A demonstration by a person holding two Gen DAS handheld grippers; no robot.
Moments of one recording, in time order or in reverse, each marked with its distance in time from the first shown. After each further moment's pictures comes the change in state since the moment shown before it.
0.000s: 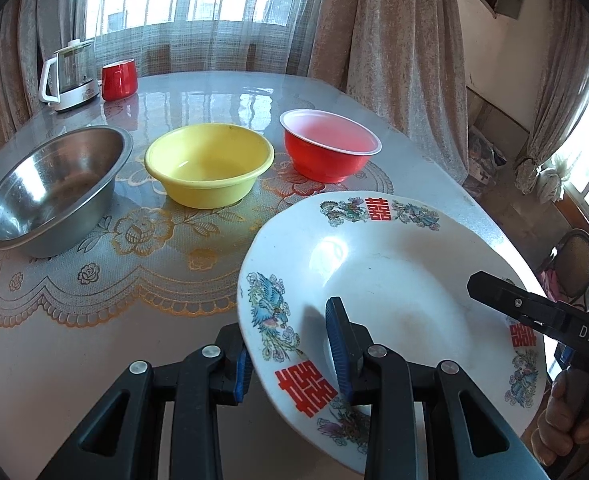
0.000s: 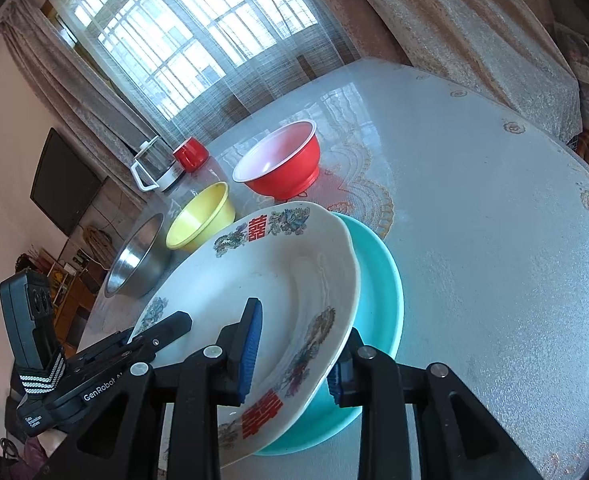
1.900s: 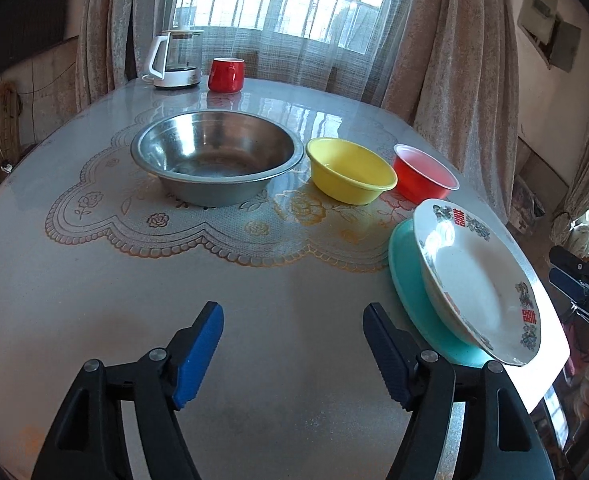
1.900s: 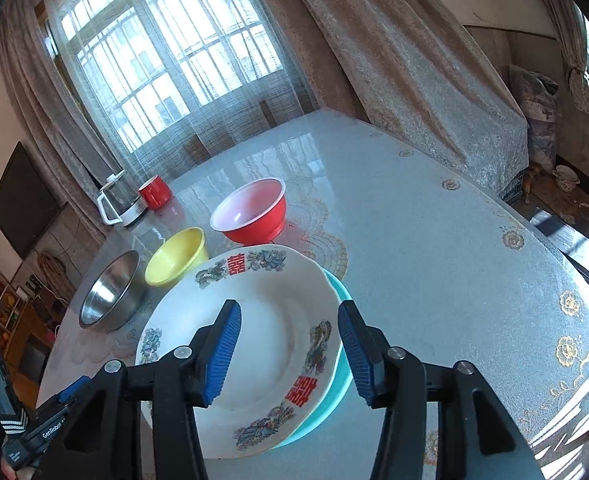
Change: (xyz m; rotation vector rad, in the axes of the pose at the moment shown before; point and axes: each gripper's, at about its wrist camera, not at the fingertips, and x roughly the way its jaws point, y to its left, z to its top) left arm -0.078 0.099 -0.049 -0.202 -0.069 0.134; right arm -0.042 0.046 0.006 -0.048 -0.131 -0.165
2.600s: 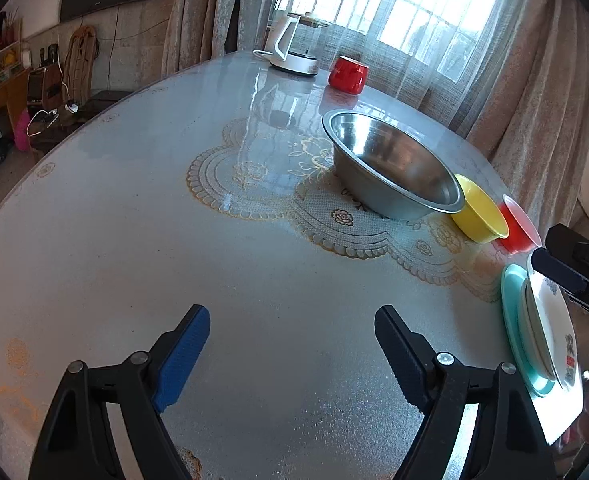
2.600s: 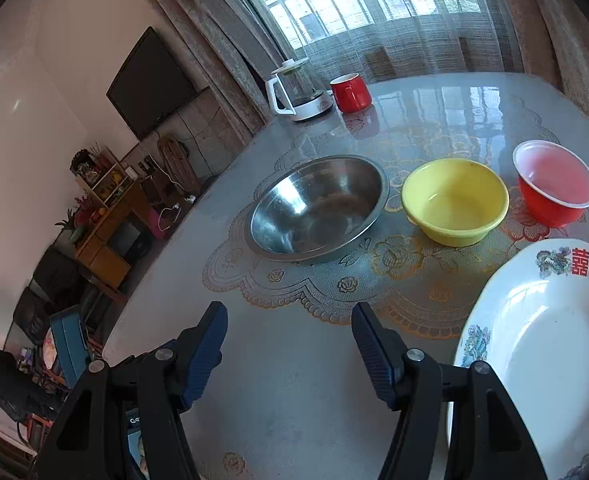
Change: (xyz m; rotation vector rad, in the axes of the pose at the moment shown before) left arm -0.022 0.128 -0.006 -0.233 -0.001 0.146; right arm 0.091 0.209 -0.033 -0.327 0.294 0.396
